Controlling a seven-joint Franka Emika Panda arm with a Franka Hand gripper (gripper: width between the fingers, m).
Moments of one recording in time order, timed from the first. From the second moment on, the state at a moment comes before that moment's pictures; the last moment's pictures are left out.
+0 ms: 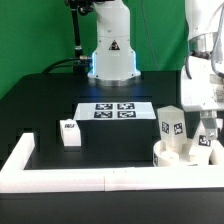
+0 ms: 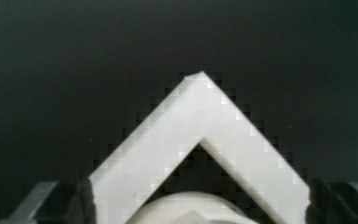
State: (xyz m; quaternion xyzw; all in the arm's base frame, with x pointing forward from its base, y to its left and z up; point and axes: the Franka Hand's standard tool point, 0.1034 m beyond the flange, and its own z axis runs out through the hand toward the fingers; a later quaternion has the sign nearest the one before) arm 0.644 0.142 0.085 -0.40 0.89 -0.08 0.22
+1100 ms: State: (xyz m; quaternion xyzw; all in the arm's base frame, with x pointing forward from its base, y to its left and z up) arm 0.652 0.117 0.142 -0.49 0.82 -0.15 0.25
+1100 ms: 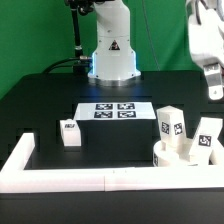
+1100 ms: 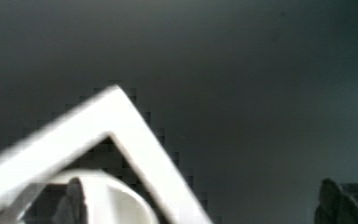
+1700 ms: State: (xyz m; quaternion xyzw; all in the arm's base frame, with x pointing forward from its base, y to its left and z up) arm 0.645 0.063 0.182 -0.71 0.63 -0.25 0.19
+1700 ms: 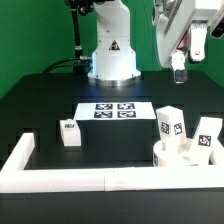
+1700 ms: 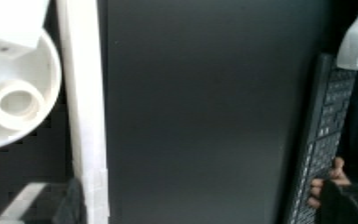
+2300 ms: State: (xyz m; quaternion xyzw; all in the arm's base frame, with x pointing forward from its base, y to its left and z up) arm 0.638 0.020 0.192 -0.85 0.42 -0.30 0.10
